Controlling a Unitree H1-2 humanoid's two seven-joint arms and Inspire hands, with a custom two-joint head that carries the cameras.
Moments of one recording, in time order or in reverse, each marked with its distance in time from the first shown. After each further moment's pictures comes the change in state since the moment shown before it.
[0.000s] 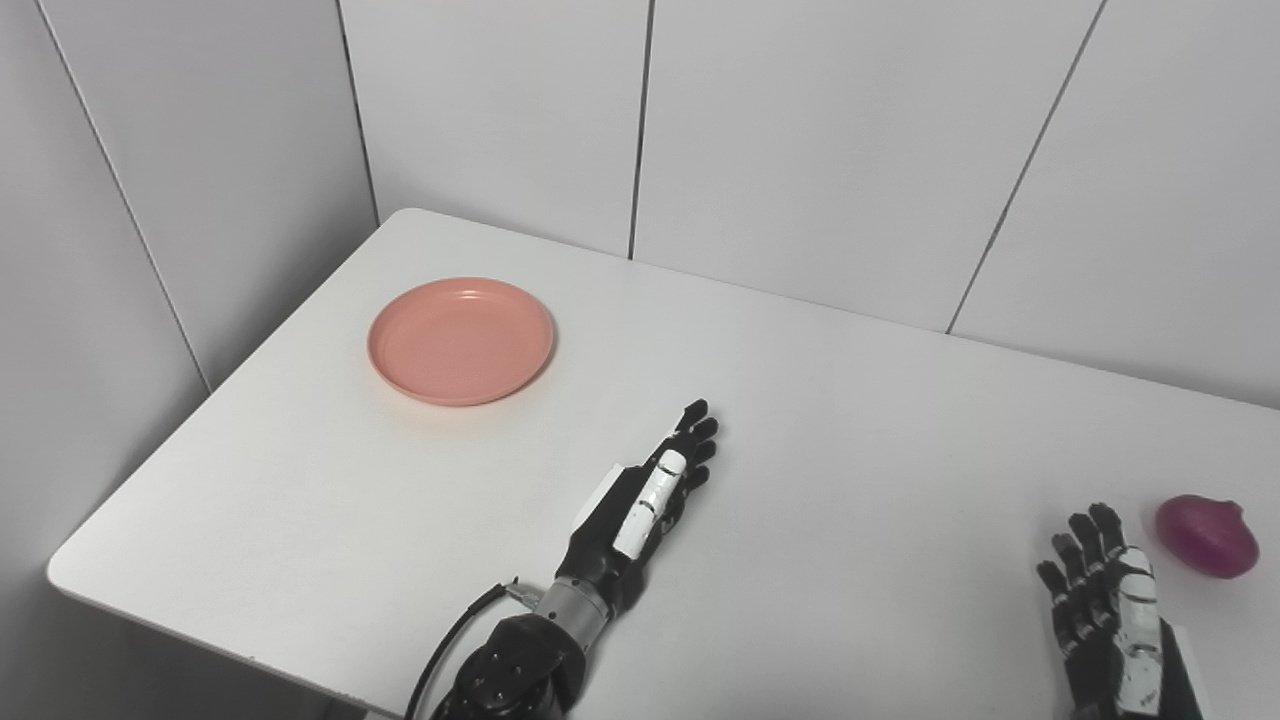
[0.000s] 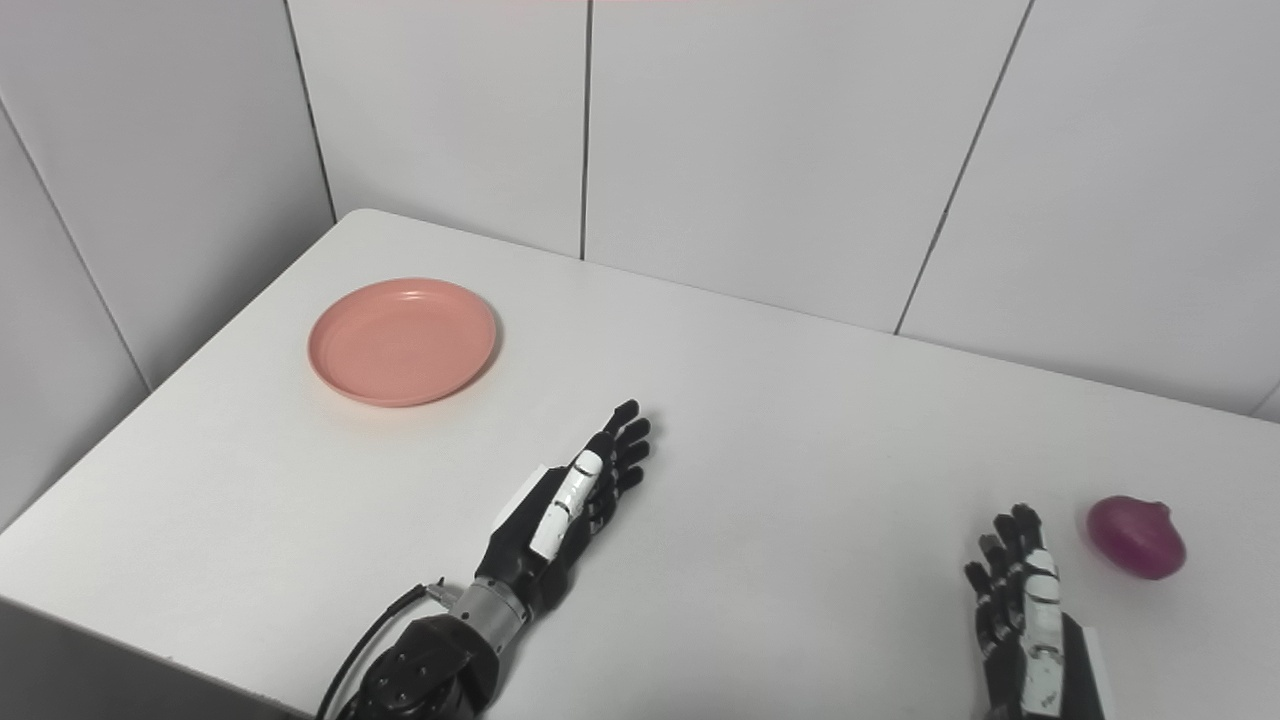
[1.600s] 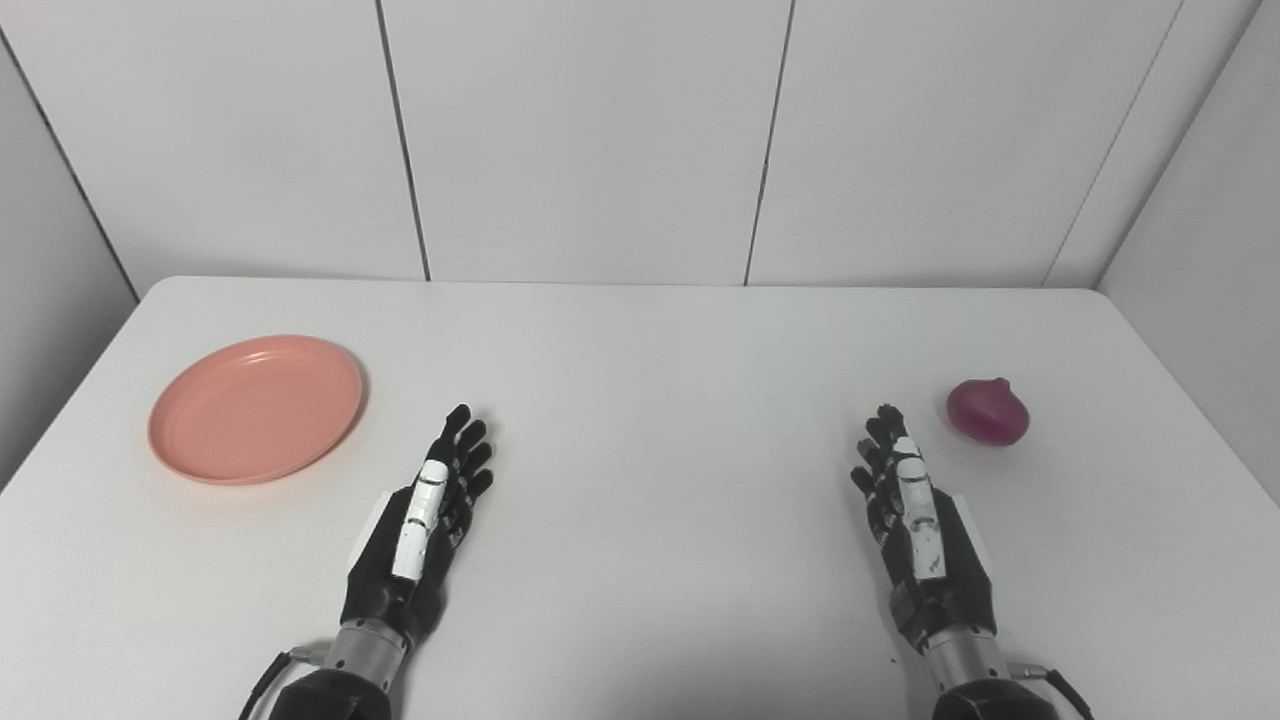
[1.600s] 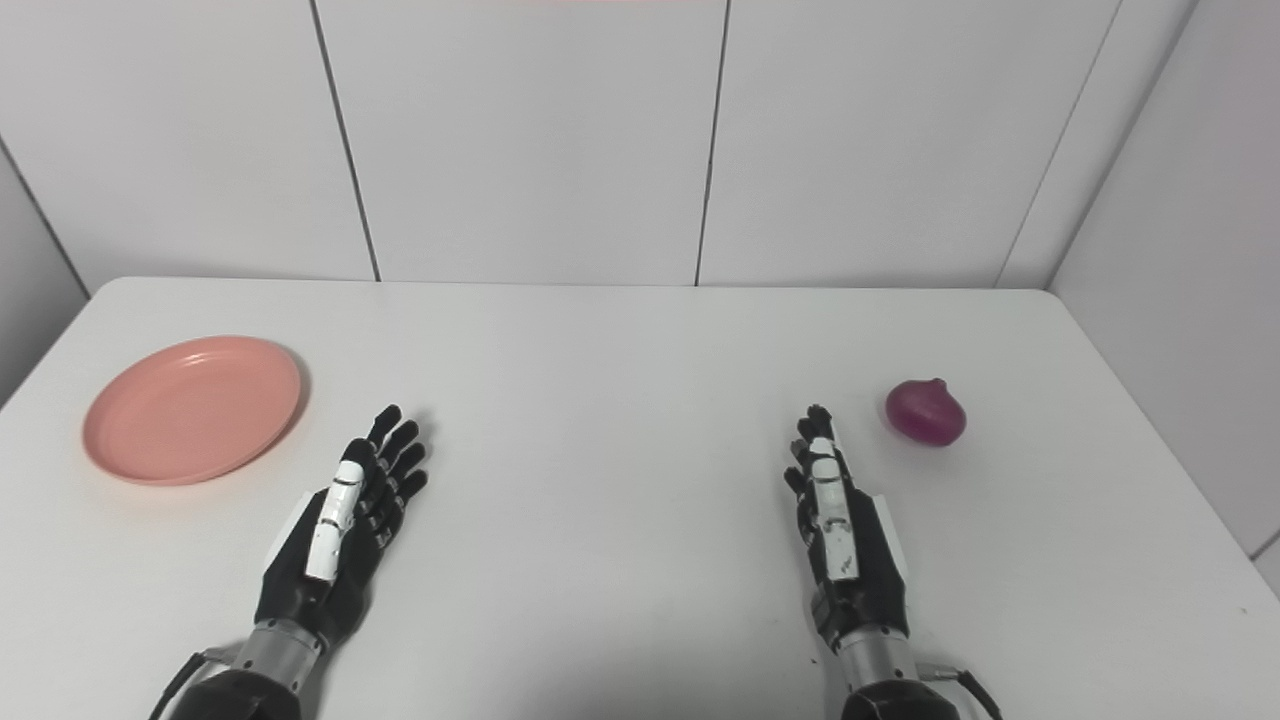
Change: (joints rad) left arm -0.001 0.093 0.113 -0.050 -0.068 0.081 -0.066; right arm -0.009 0.069 0.048 -0.016 -0.093 0.006 -0.099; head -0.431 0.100
